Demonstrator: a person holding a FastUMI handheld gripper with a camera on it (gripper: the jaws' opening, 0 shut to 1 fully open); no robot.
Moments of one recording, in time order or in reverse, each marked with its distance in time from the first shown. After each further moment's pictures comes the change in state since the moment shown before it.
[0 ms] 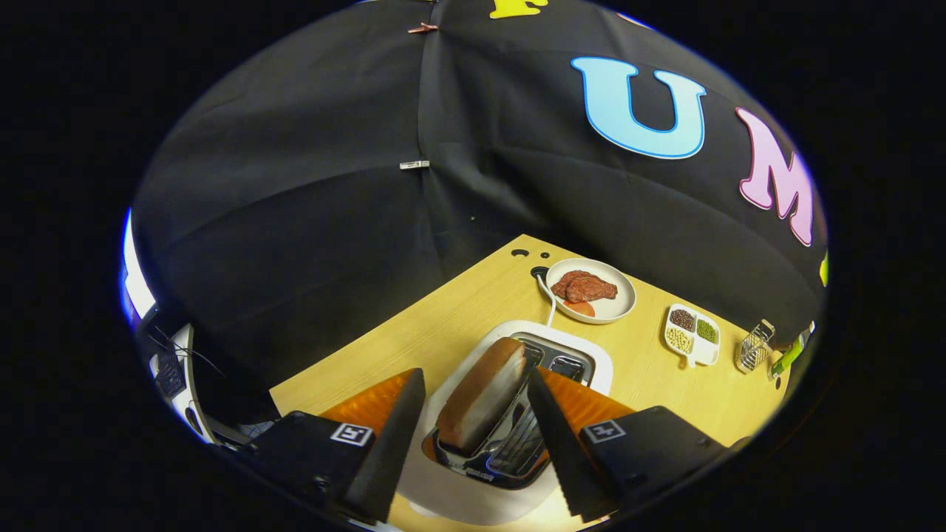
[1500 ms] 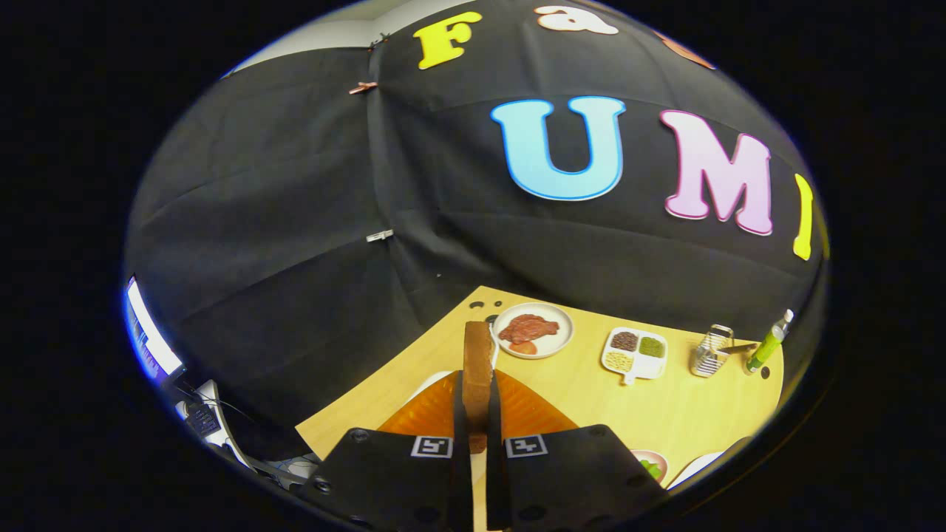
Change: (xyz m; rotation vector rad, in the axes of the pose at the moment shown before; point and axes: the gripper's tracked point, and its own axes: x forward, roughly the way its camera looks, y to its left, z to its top) arm -0.127 -0.126 0.069 0.183 -0.164 -0.069
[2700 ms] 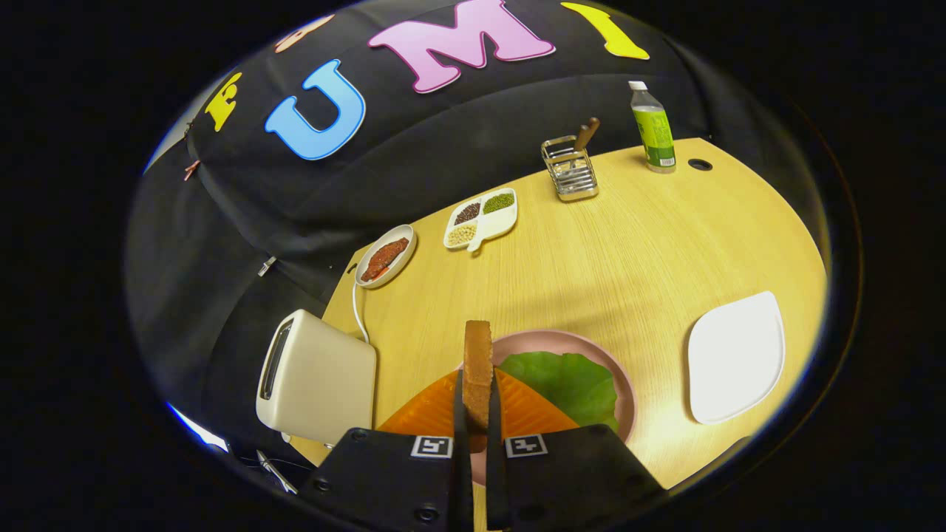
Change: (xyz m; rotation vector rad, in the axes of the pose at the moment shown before) arm -0.030 -0.204 -0.218 0.566 0.182 -0.182
